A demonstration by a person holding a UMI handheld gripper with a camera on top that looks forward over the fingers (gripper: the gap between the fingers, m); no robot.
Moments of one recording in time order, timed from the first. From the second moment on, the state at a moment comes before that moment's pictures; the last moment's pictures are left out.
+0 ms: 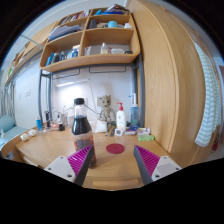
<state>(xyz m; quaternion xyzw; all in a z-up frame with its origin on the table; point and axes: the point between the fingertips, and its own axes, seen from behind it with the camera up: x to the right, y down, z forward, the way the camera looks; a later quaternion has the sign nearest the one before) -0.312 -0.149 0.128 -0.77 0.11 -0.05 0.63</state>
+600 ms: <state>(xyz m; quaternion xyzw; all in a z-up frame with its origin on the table) -0.388 -0.043 0.118 -0.74 0.06 -0.01 0.67</state>
